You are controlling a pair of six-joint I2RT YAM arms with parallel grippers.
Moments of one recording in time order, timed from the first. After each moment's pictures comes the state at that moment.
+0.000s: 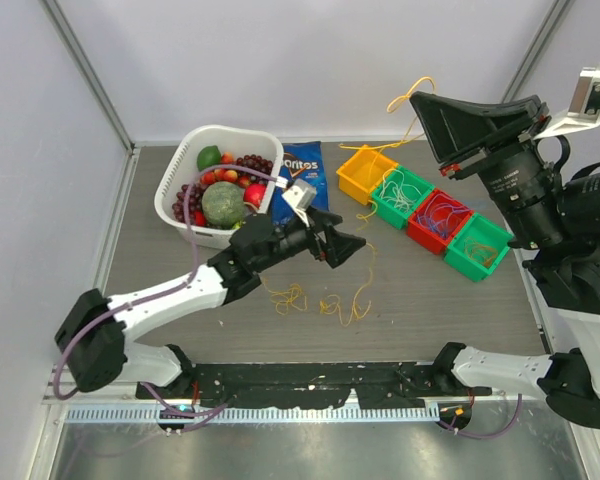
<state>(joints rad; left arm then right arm) -0.90 1.29 0.88 0.51 0.18 -0.42 0.86 1.05 1.83 -0.21 0.16 0.31</state>
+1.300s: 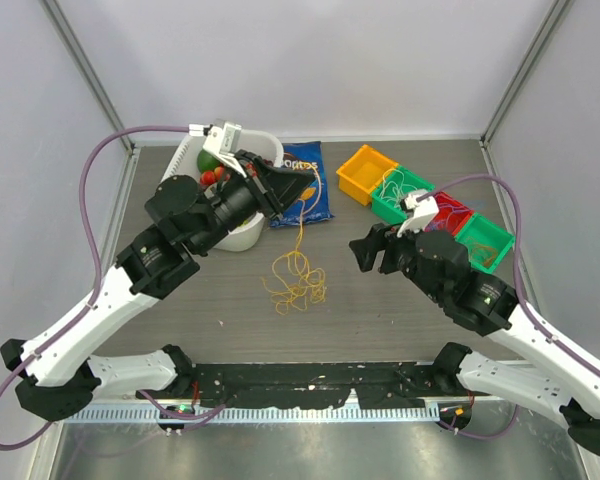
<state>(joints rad) -0.91 1.10 1.40 -0.13 -0.04 -0.52 0.86 0.77 0.91 -0.44 0.37 0.41</state>
